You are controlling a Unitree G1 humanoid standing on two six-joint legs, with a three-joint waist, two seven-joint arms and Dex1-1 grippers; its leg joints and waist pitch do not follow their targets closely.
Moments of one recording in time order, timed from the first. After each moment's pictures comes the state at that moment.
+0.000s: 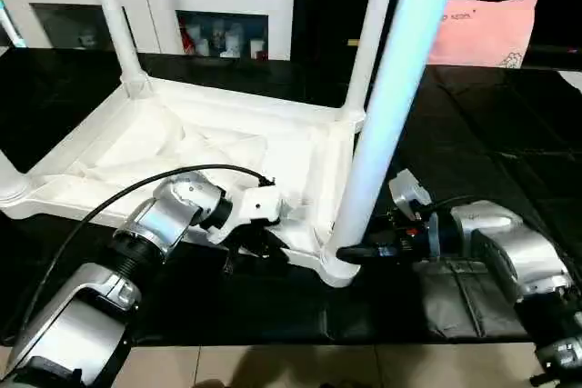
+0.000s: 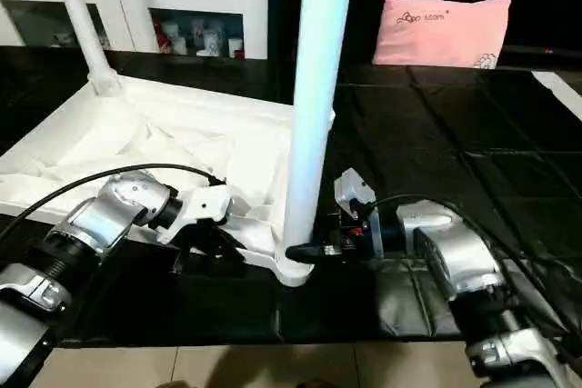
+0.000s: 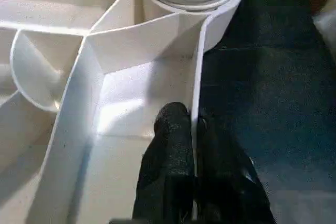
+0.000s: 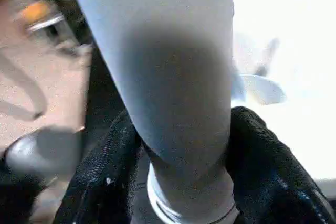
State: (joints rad) left arm -0.70 0.40 -0.45 0.65 0.04 0.09 -1.35; right arm -0.39 -0.46 0.18 0.28 0.35 0.34 1.23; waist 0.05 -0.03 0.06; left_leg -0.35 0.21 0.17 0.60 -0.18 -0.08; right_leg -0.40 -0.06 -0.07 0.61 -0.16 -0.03
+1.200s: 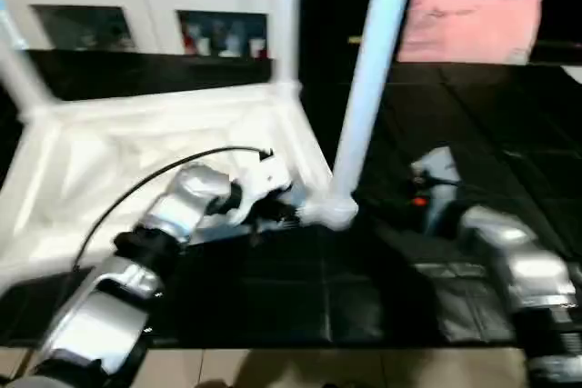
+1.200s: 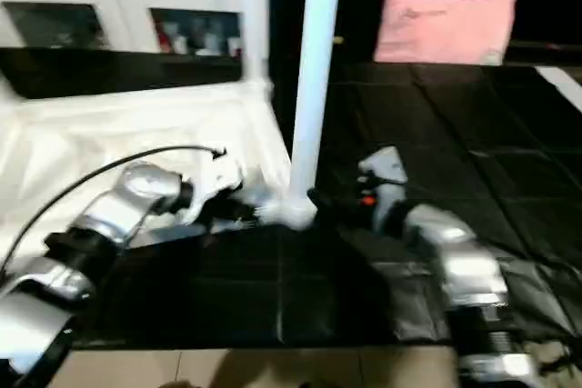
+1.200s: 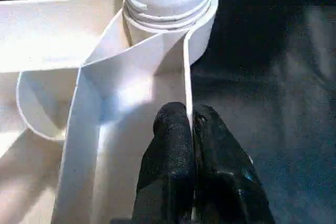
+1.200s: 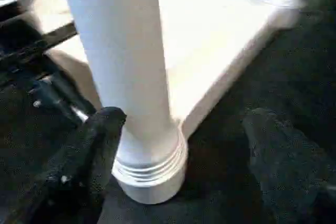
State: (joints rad) left arm -0.74 0.35 -0.38 0.72 0.07 0.06 -1.23; right arm -0.35 -0.44 0.01 0.26 0.32 0.34 0.94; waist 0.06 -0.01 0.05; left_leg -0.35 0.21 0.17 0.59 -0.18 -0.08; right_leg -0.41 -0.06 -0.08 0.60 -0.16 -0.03
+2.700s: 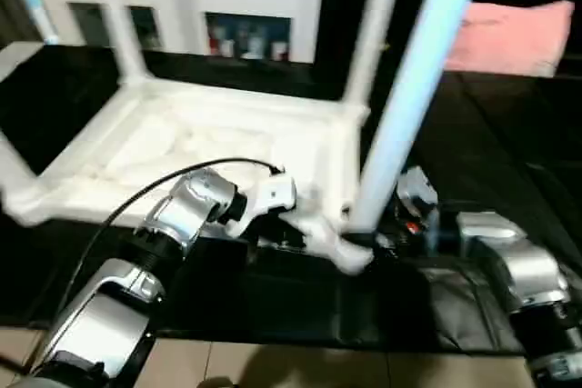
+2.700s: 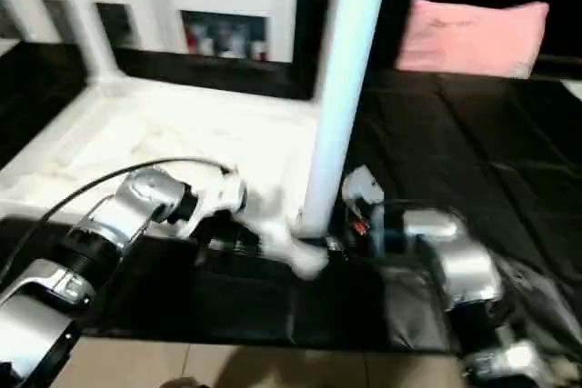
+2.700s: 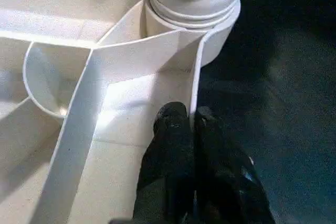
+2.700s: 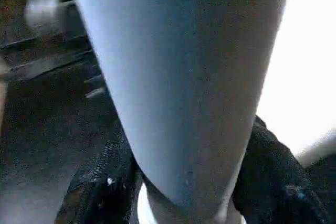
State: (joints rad) left arm -0.72 0.26 -0.36 0.68 0.07 0.23 -1.18; right arm -0.35 -0.34 0.06 0.25 0.23 0.36 0.94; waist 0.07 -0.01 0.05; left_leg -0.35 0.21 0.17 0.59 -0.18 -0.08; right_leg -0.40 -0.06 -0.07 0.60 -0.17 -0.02
